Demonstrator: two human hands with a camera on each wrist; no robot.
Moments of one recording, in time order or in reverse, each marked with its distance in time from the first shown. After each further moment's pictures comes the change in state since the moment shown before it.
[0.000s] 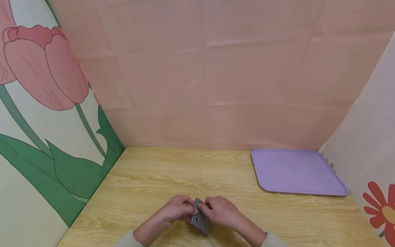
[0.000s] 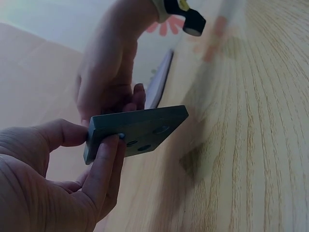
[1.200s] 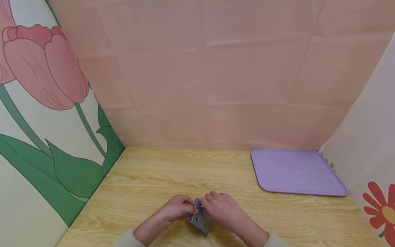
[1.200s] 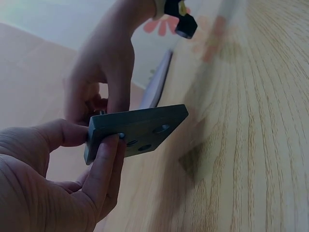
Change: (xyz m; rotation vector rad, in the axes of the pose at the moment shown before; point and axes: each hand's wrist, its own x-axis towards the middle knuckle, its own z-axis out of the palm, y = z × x) left_hand 0.003 -0.001 0.000 0.022 0.000 0.016; right_hand -0.001 0.006 -0.003 -0.761 0.360 -0.576
